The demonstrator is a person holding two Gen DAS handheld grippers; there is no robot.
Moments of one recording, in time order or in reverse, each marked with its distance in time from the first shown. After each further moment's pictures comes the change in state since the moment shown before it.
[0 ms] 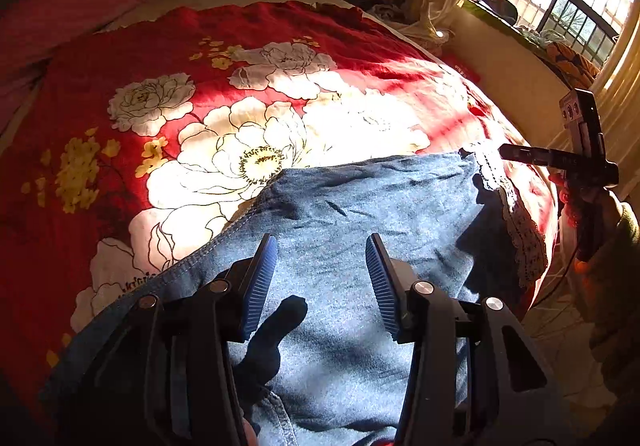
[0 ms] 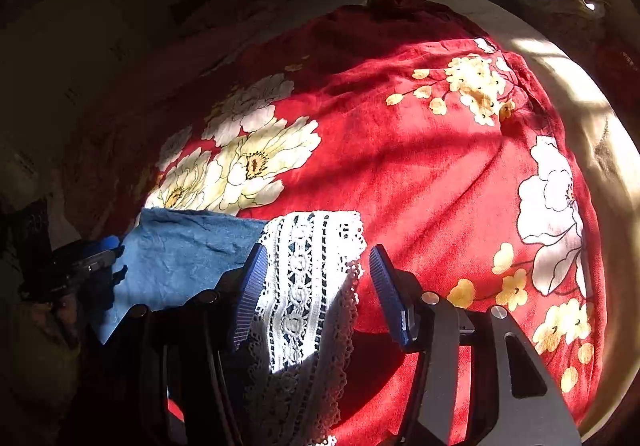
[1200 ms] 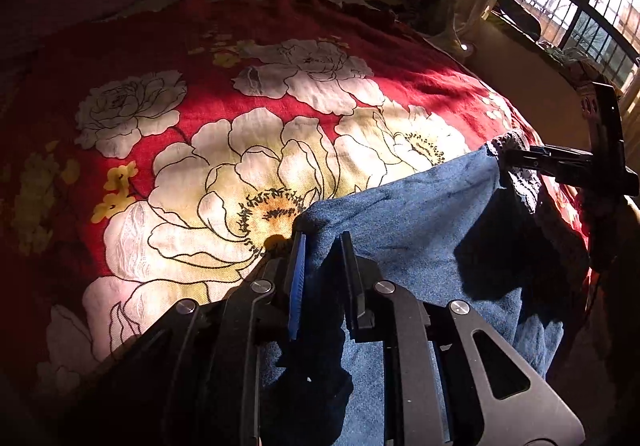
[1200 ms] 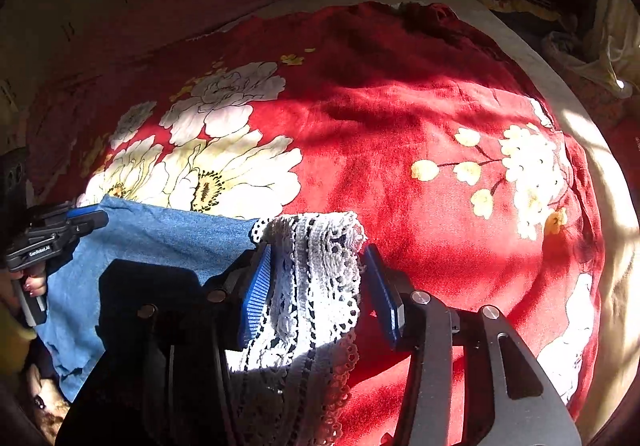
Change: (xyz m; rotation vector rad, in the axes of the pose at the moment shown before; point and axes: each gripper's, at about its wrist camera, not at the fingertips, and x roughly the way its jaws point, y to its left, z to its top) left arm 0.054 0.017 0.025 -0.038 -0.058 0.041; right arm 0.027 0.021 0.047 -0.220 -0.021 -0.124
